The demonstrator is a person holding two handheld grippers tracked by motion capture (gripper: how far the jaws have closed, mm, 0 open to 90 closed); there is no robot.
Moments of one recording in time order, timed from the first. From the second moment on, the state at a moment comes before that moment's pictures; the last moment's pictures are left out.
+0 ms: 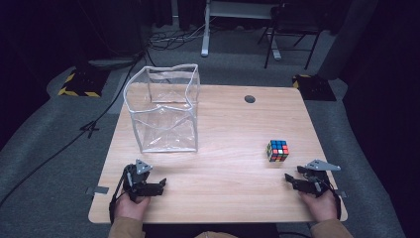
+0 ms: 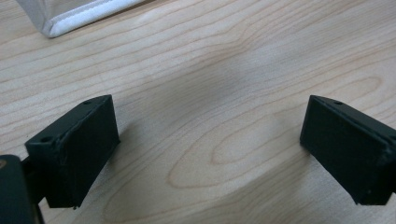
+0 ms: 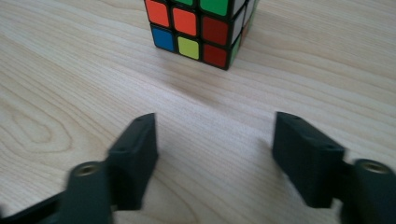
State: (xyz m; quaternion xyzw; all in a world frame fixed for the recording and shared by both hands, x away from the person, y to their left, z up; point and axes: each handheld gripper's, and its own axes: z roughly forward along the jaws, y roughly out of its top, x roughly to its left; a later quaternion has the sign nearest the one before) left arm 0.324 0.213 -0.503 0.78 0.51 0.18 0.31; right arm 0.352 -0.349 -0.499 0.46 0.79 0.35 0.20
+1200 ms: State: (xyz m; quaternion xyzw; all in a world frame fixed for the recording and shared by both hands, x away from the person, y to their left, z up) left arm 0.243 0.269 -0.462 0.71 0.52 0.23 0.42; right arm 0.417 -0.164 -0.439 0.27 0.87 0.40 0.09
